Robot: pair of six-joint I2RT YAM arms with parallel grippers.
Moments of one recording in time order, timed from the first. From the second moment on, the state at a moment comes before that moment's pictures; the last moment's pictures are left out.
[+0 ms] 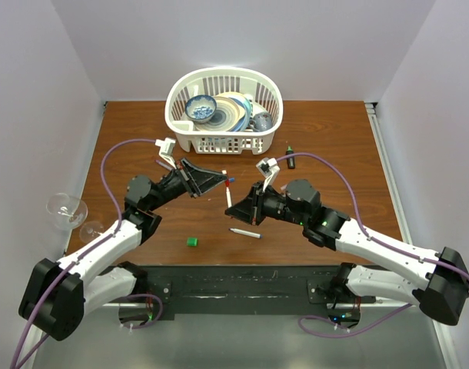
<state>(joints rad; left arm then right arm) -0.47 1.04 0.49 0.82 0.59 -1.06 0.92 1.04 0.71 0.15 -0.25 0.70</state>
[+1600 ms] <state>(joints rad) -0.73 1.10 0.33 1.05 0.16 -1.04 0.96 1.18 1.11 -0.52 0.01 0.37</state>
